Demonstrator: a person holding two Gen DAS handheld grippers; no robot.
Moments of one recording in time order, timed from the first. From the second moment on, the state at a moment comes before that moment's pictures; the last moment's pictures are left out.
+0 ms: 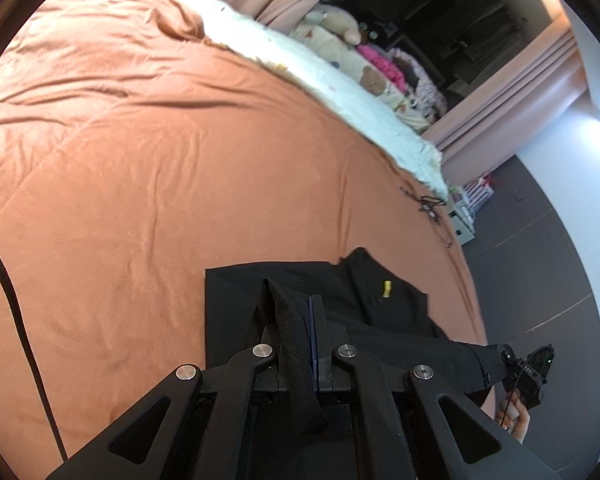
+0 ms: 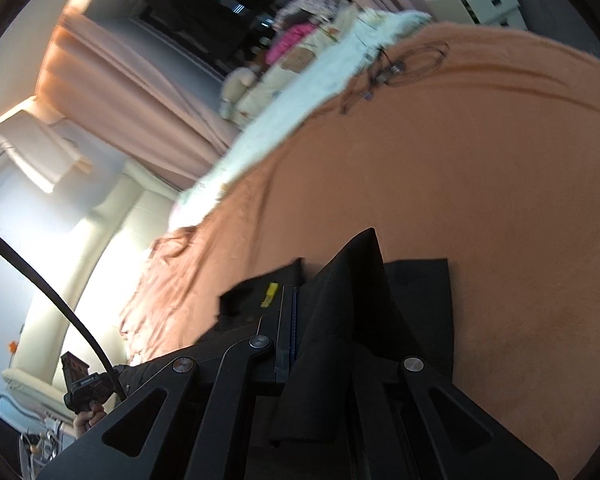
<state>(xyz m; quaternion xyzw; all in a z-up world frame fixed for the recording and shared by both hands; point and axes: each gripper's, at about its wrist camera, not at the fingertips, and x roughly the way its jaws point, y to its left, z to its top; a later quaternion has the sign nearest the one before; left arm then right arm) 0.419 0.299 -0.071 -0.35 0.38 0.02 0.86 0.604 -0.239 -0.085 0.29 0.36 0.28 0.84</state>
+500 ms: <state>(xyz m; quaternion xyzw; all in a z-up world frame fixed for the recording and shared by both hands) 0.443 0.307 -0.111 -0.30 0.40 0.07 0.86 0.617 -0.202 -0.063 0.25 0.37 0.24 0.86</state>
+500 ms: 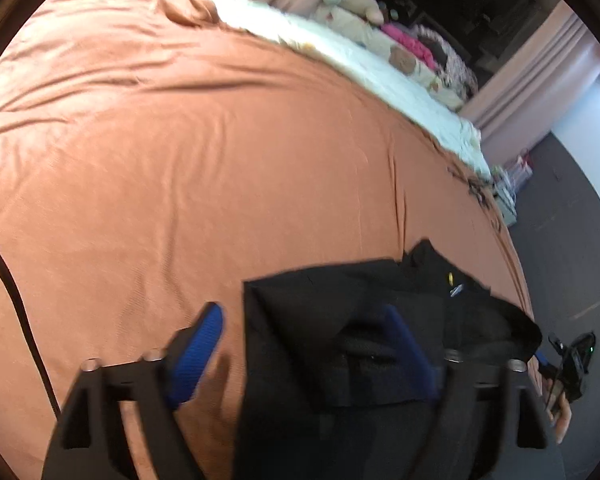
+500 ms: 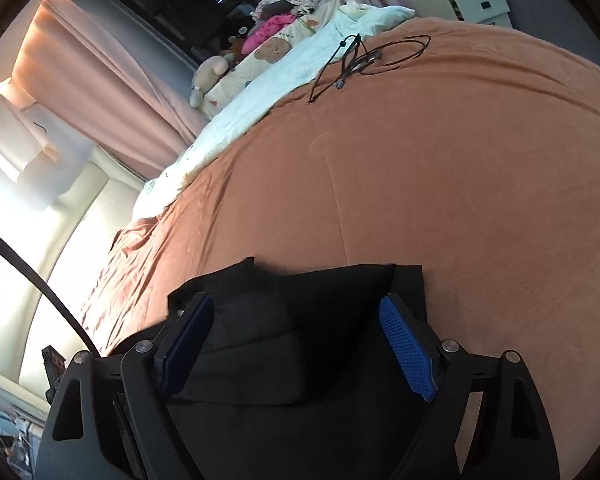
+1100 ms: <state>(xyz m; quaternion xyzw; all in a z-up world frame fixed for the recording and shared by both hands) 0.467 0.296 -0.146 -0.20 0.49 0.08 0.85 0.627 -0.153 -0.055 0.07 0.49 0.15 0.86</state>
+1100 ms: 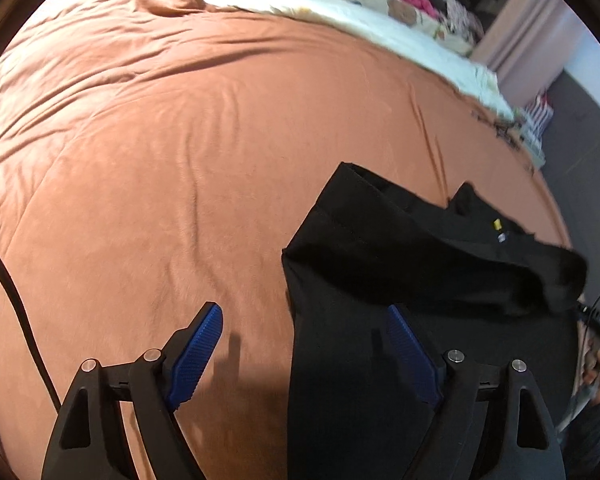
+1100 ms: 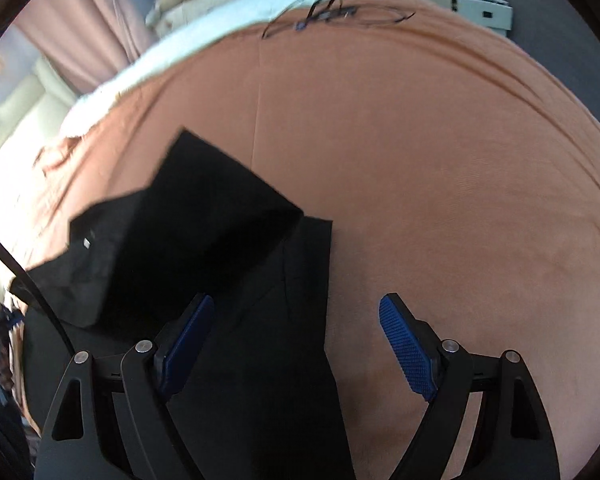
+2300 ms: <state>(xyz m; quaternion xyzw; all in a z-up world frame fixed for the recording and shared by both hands) 0.542 0.310 -0.161 -0.22 0.47 0.08 0.85 0.649 -0.143 -0.056 0.10 0.42 0.16 0.89</state>
